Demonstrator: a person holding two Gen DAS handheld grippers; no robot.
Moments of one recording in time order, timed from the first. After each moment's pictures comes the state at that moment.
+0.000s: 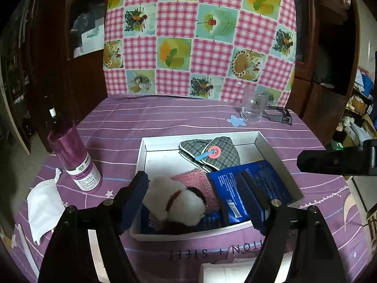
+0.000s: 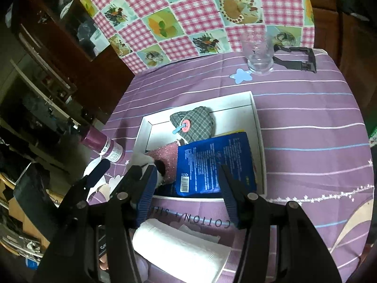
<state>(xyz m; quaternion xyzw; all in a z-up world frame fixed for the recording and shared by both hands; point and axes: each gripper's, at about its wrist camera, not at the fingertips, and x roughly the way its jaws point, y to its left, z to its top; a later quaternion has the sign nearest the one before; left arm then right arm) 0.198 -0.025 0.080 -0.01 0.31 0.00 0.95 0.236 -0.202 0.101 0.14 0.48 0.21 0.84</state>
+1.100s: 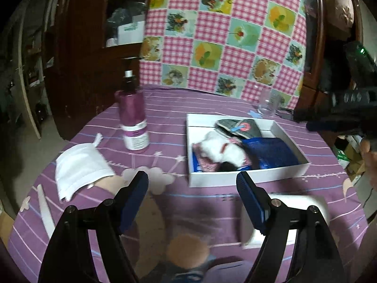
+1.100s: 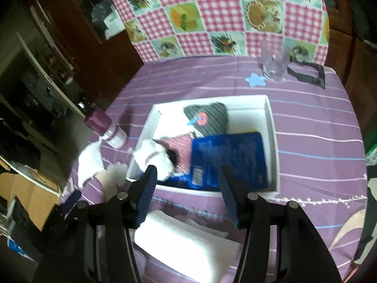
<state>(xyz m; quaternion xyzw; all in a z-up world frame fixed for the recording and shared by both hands) 0.087 0.051 0.061 -0.05 0.29 0.04 0.95 0.213 -0.156 0.112 0.08 0.44 0.24 0.86</state>
